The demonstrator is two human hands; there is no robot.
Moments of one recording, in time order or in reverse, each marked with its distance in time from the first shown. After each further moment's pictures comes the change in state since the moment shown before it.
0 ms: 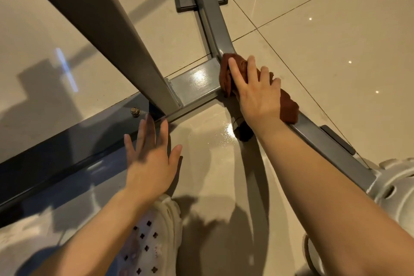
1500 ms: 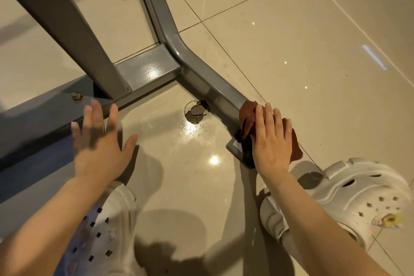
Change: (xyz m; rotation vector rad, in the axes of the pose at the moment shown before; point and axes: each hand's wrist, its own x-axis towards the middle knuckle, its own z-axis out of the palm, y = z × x) left_hand 0.003 -0.010 0.030 0.046 0.169 0.125; right_hand -0.176 0.088 0.055 -0.023 0.053 0.311
